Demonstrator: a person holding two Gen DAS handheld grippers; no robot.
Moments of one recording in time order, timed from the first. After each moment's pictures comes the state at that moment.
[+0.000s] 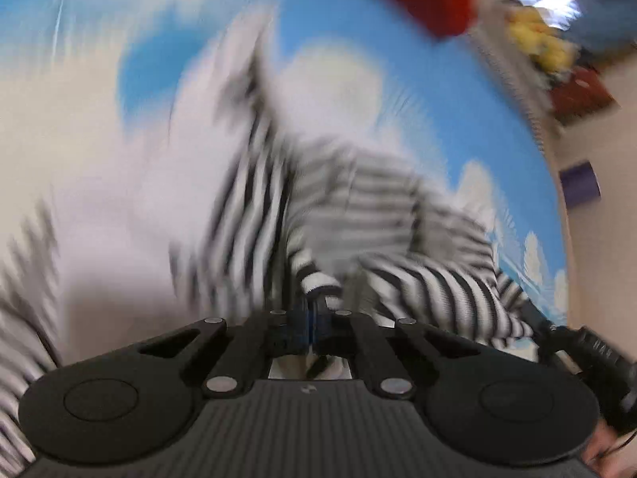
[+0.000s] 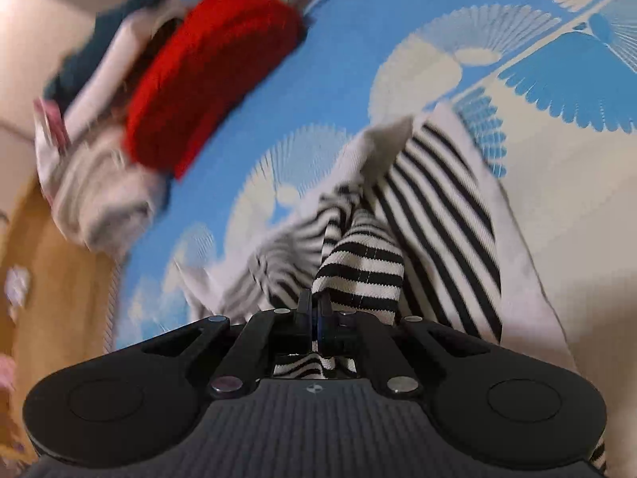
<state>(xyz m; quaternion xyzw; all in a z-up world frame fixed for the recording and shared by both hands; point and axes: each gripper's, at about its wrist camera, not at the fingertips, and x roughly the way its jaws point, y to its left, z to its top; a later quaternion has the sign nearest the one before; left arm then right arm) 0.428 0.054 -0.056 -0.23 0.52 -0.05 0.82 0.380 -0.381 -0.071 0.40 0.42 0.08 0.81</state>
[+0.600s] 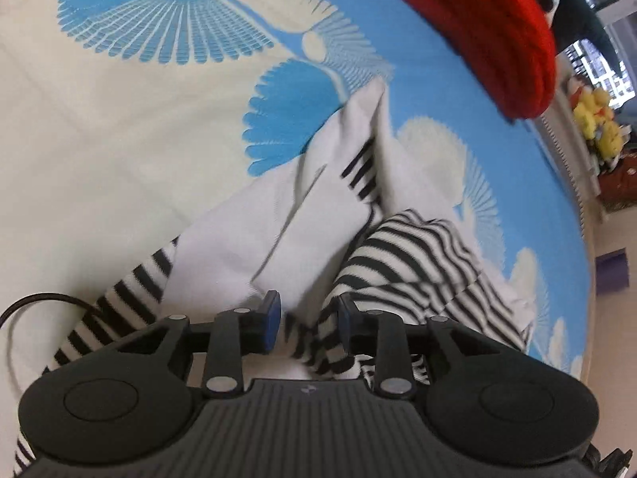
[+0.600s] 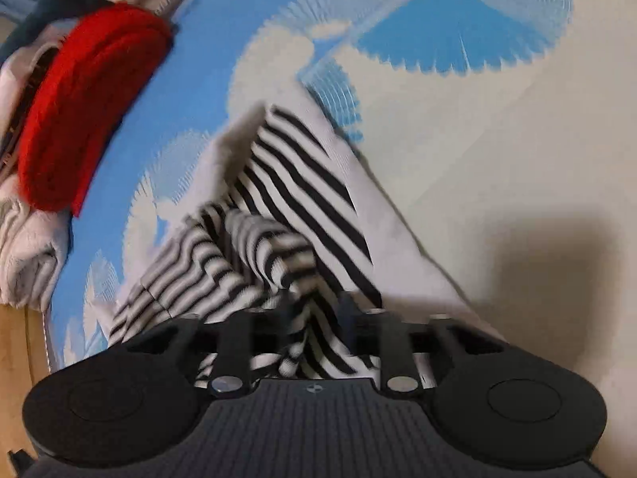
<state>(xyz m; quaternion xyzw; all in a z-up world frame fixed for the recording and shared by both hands) 0.414 0.116 -0.083 -0.33 0.53 0.06 0.78 0.376 -0.396 -0.095 0.40 0.47 -0.08 0.78</state>
